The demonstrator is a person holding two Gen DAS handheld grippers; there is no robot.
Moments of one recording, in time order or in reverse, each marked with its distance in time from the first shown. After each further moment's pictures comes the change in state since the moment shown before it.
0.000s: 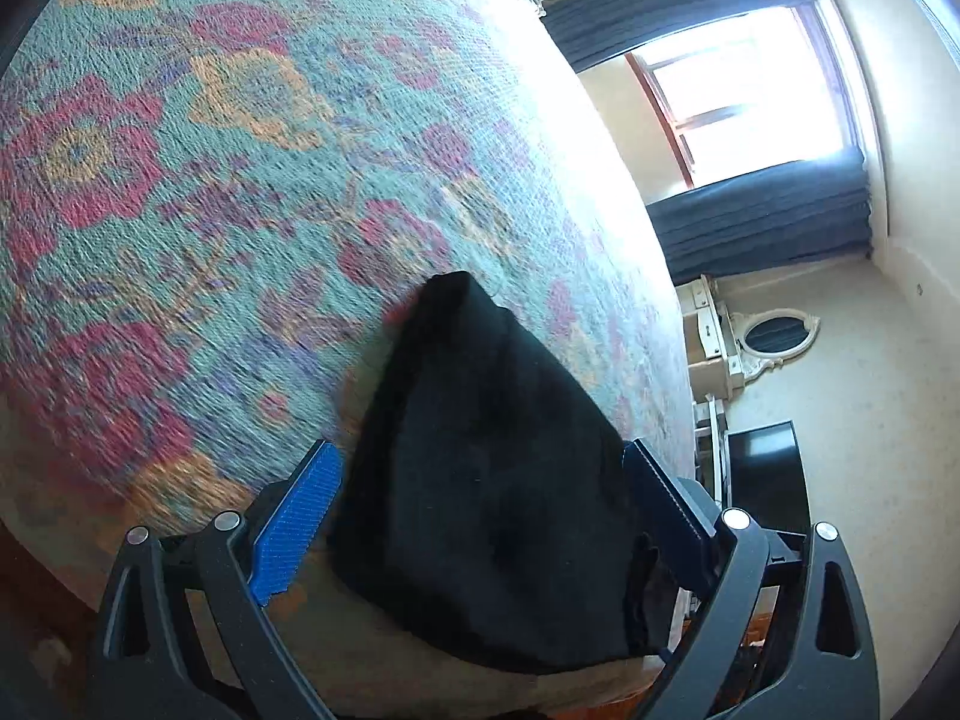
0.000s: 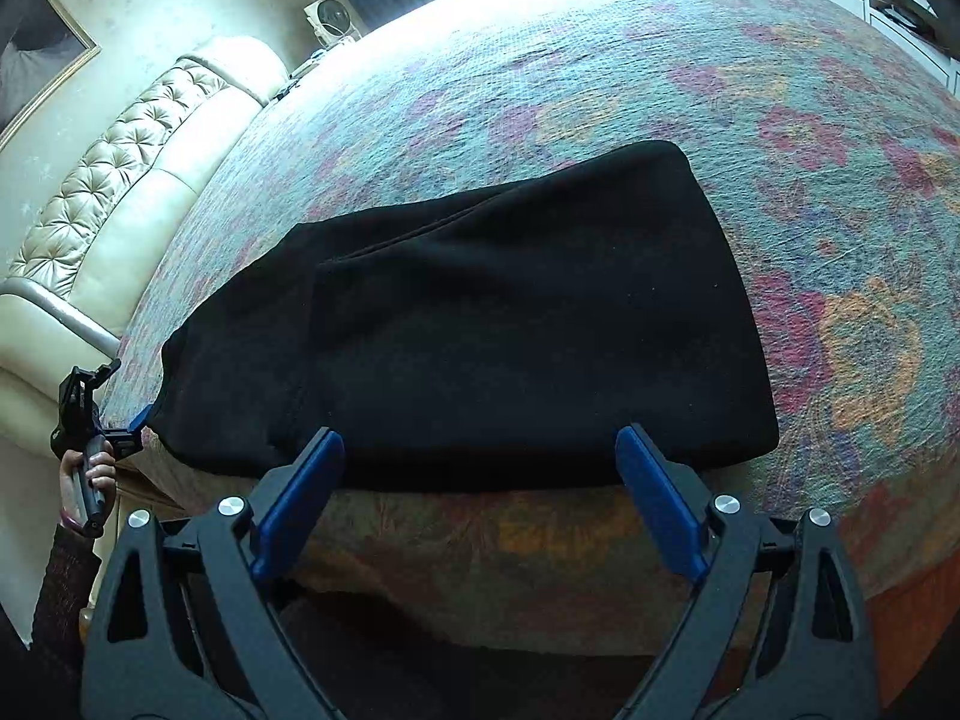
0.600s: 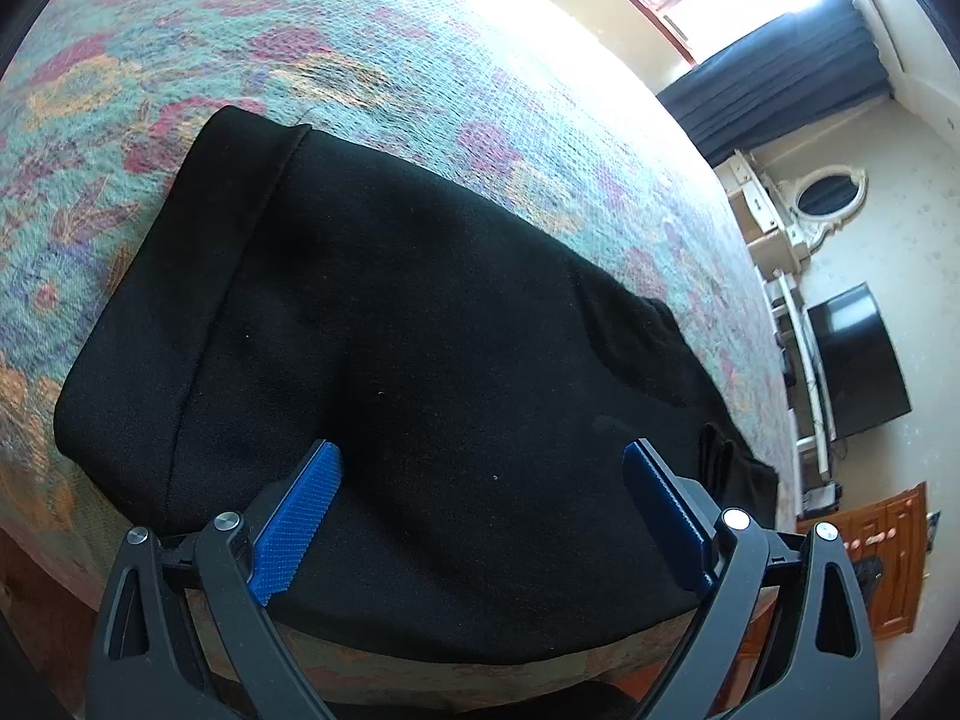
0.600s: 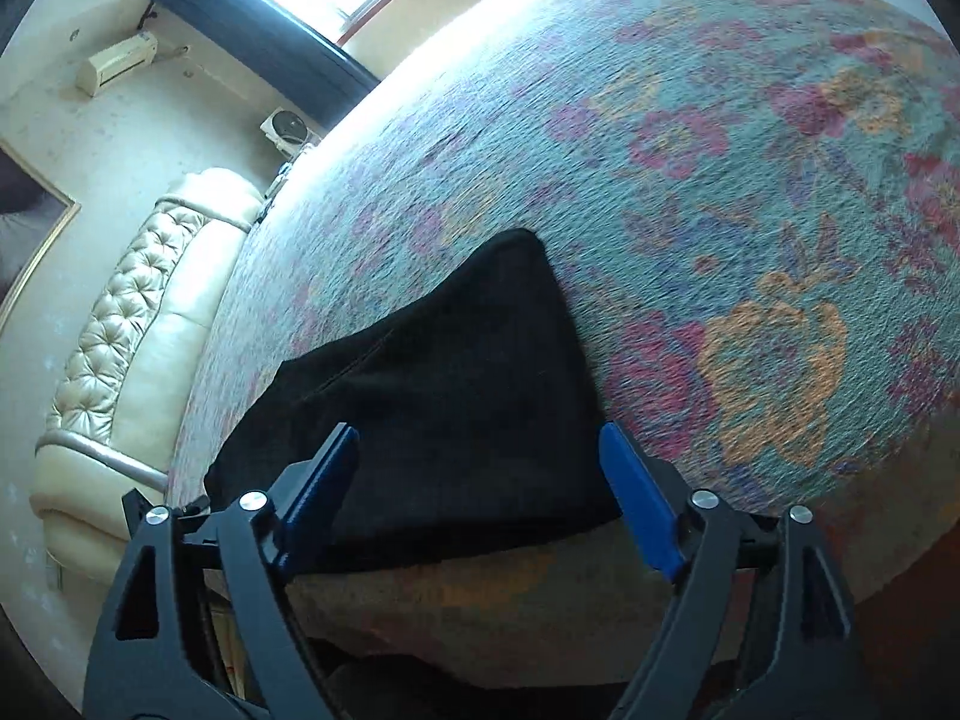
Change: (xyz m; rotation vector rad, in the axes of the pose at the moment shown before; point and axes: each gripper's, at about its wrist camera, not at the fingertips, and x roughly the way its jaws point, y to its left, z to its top) left arm 0.081 -0.095 -0.063 0.223 0.119 0.183; right arm -0.027 -0.060 0.013 0.224 -0.125 0.087
